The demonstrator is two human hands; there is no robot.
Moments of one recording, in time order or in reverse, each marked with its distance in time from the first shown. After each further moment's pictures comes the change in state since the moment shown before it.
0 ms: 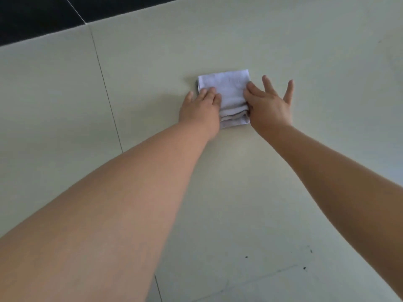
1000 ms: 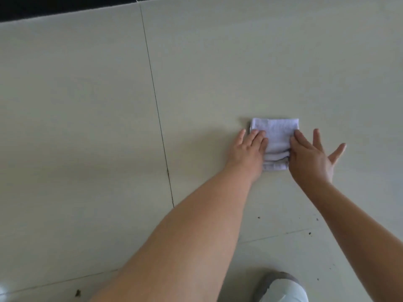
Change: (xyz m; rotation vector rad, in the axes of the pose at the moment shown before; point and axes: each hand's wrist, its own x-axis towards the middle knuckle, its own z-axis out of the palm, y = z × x) left_hand -0.109 0.060 0.064 -0.023 0.076 0.216; right_hand -0.144 0.001 0.030 -0.021 -0.052 0.285
